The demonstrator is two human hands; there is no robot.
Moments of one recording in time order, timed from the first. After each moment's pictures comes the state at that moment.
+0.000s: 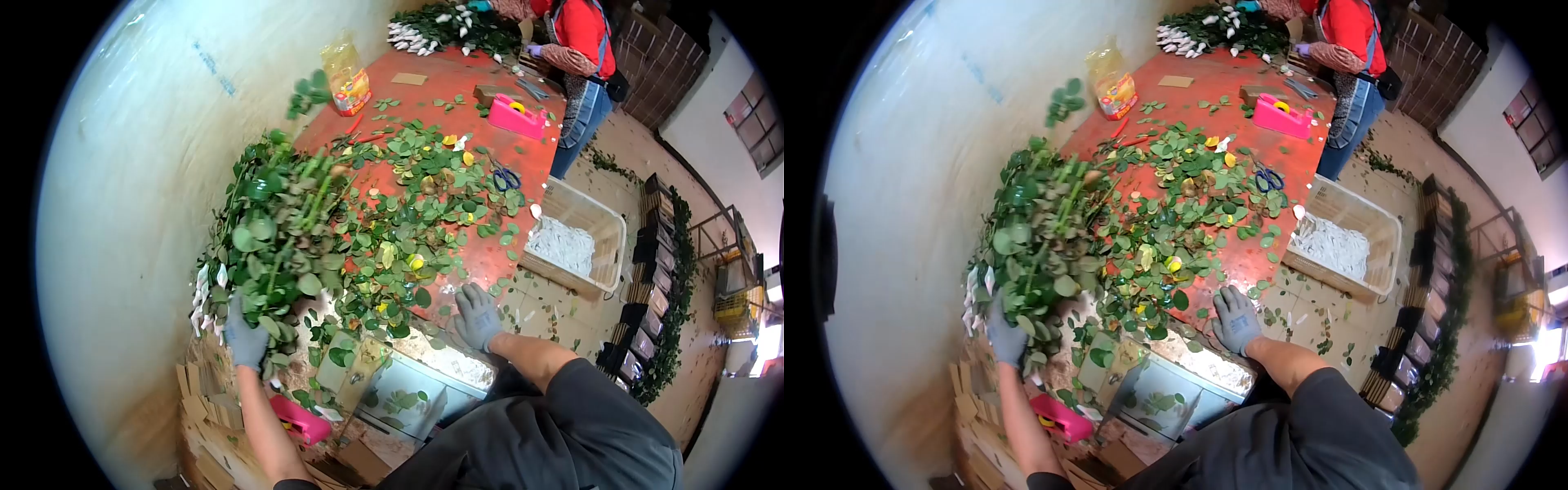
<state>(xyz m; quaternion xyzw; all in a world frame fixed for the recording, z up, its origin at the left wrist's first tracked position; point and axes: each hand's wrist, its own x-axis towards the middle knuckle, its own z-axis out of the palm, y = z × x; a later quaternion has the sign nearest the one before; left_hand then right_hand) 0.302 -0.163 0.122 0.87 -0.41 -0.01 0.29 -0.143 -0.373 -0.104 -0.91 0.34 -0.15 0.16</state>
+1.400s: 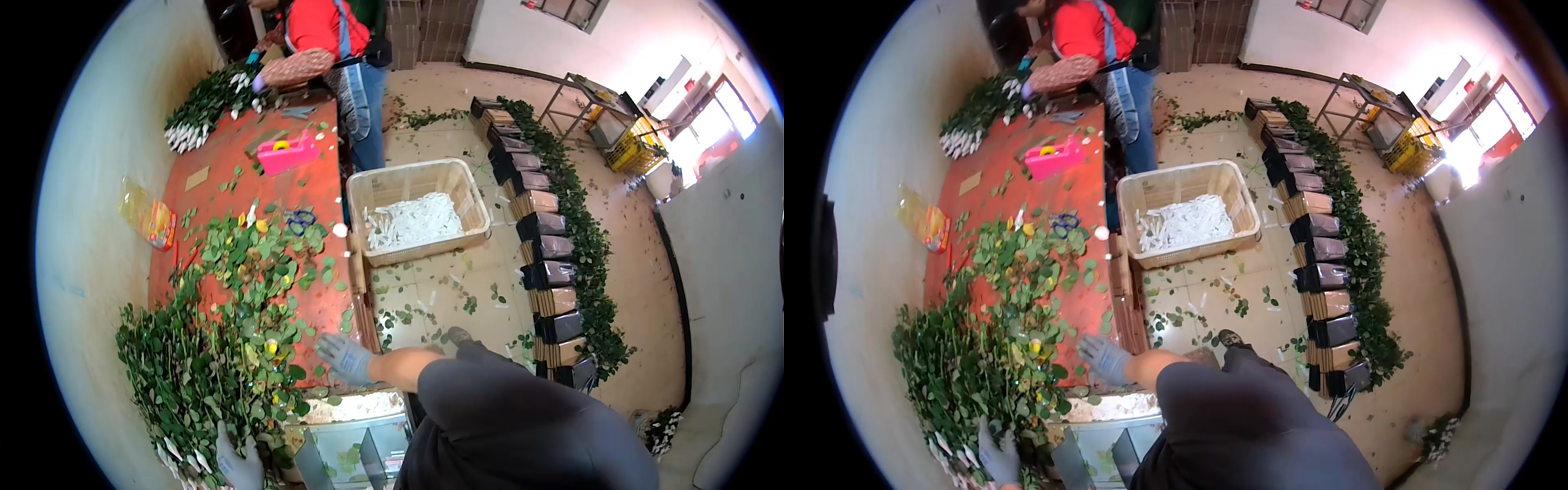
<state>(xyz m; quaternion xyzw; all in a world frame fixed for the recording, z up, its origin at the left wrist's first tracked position) 0.163 -0.212 0.127 0.81 -0.57 -0.05 0.10 -0.143 -0.376 -0.097 -0.92 0.34 -0.06 0.17</state>
